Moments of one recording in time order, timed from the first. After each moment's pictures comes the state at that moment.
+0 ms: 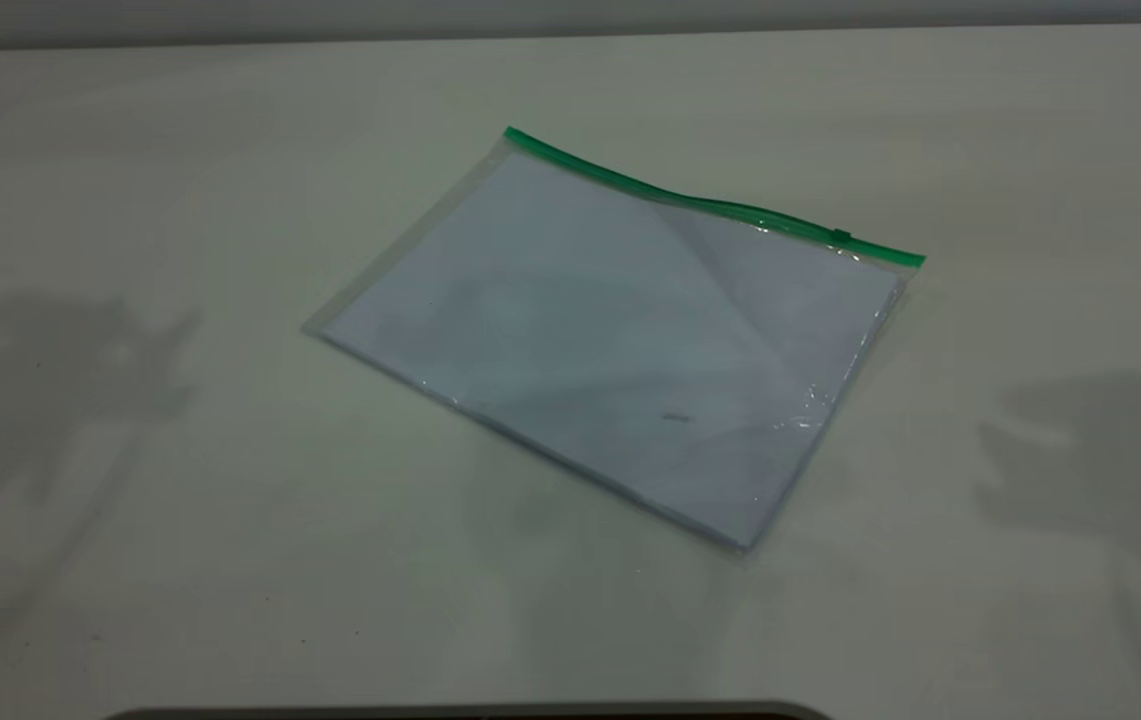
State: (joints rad) left arm 0.04 1.49 -1.00 -0.79 0.40 0.86; right arm -0.01 1.41 -0.70 0.72 0.48 -0.64
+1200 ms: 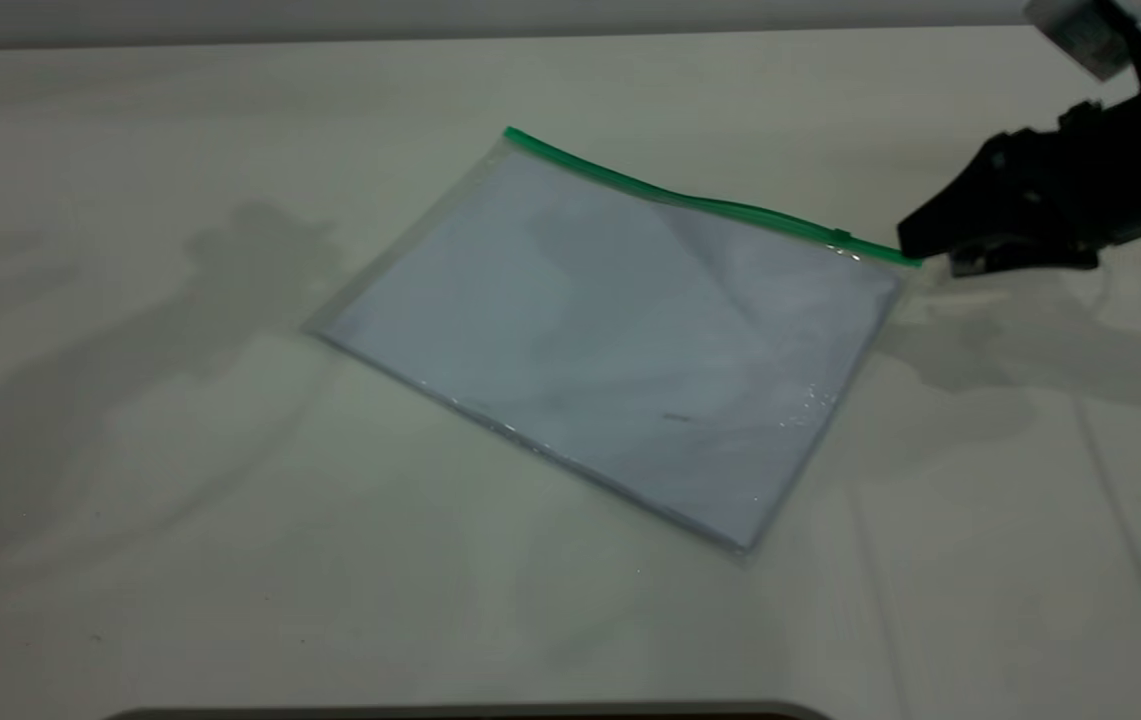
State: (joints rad) left arm -0.14 1.78 -1.23 -0.95 0.44 1.21; right arm -0.13 2.36 -1.08 1.48 0.73 -1.68
